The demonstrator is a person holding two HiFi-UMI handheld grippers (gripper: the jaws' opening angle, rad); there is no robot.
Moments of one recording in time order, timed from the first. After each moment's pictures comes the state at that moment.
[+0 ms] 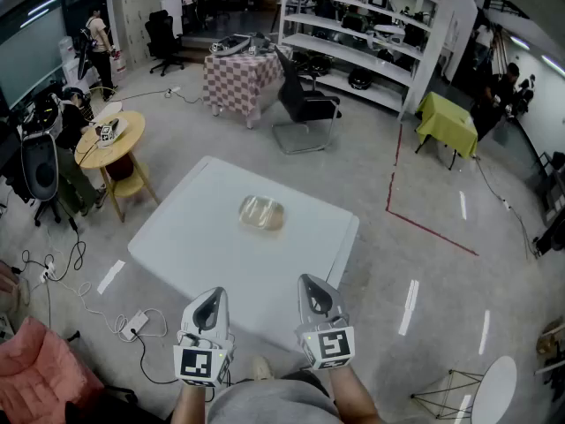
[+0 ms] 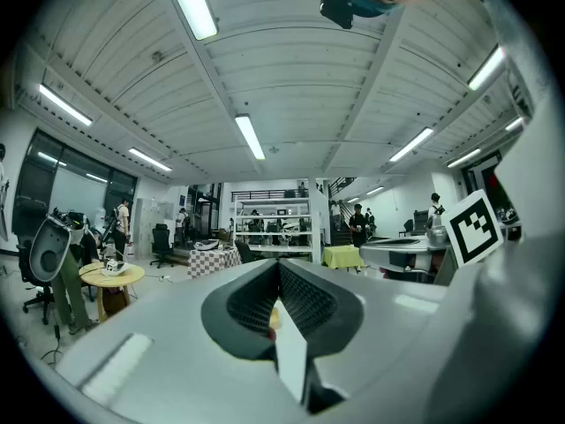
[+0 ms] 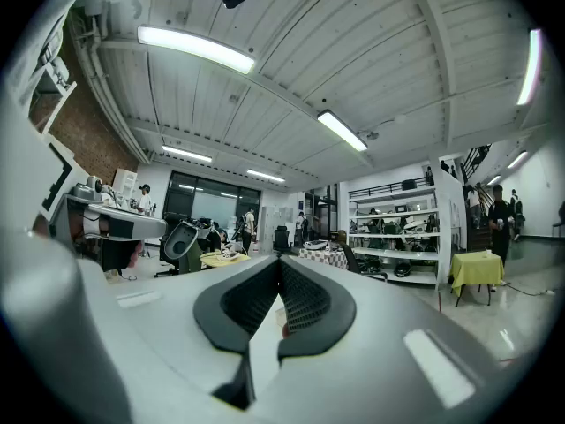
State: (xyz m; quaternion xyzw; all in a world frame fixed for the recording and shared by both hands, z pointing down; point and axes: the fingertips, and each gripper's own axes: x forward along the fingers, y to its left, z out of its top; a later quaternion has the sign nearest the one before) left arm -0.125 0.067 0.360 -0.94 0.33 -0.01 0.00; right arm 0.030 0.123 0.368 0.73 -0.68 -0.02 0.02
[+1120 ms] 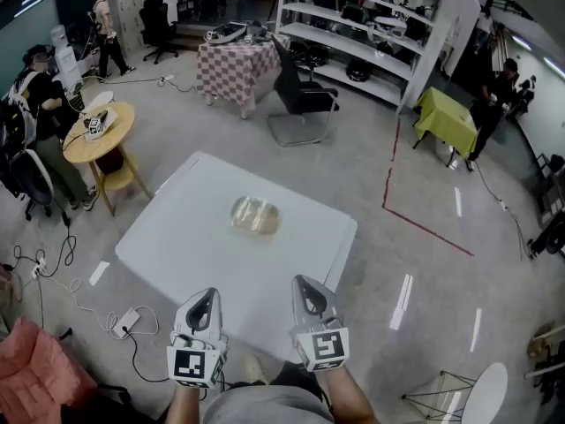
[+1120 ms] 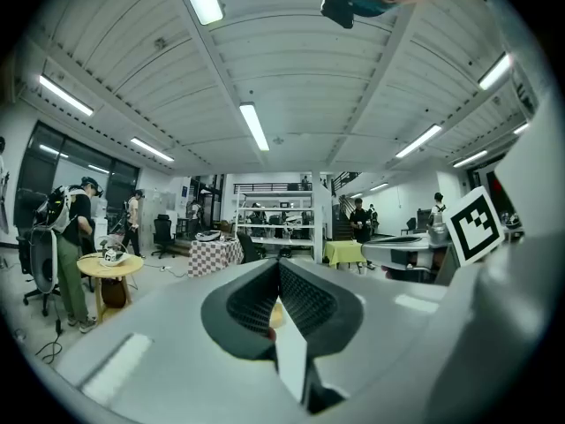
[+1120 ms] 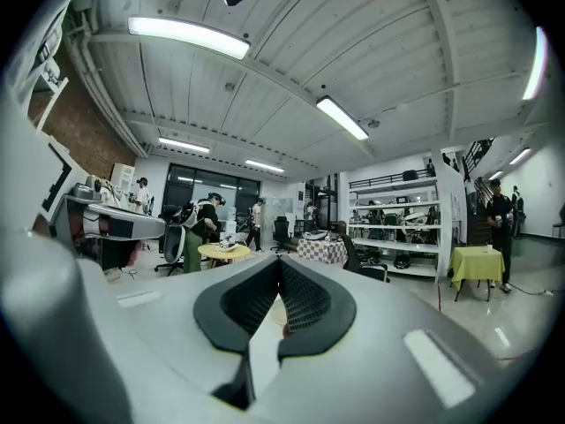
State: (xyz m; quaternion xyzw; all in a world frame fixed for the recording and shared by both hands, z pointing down) left arm -0.095 0.023 0.382 -0.94 0.33 -0.02 -0.02; right arm 0.062 0.082 0.390 0.73 -0.68 0.01 0.05
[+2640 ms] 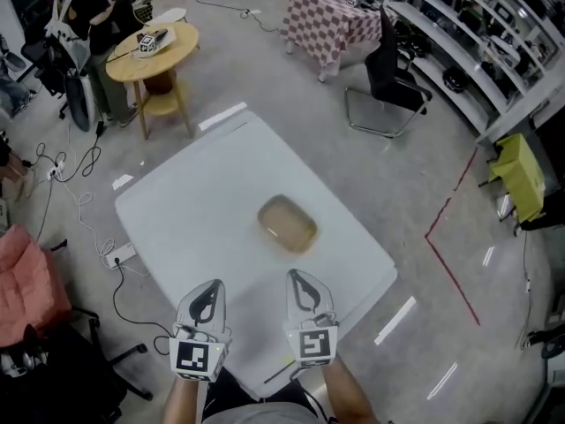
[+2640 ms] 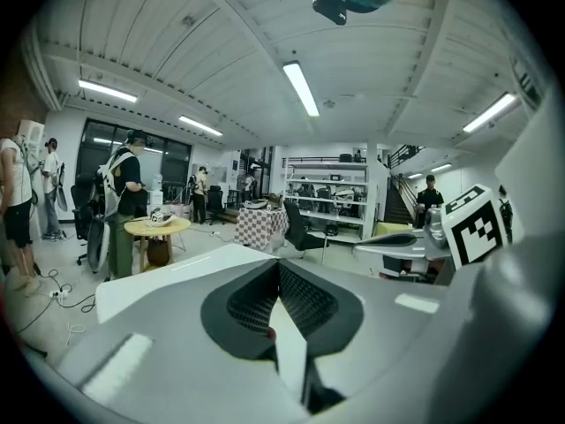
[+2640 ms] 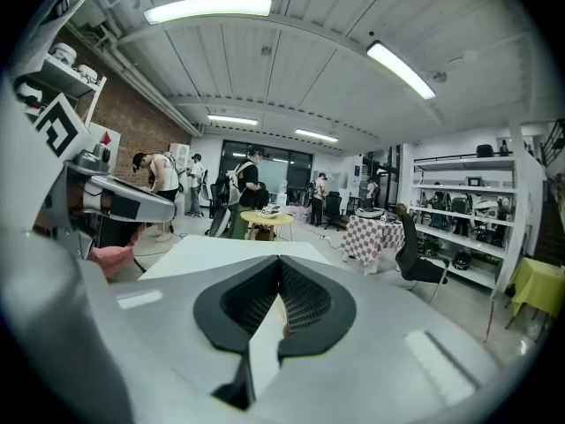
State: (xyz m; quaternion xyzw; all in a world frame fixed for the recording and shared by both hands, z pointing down) left arm -0.033 -0.109 0.499 -0.86 0.49 -0.09 -0.10; right arm 0.108 -0.112 0.513 0.58 -0.80 0.03 0.16
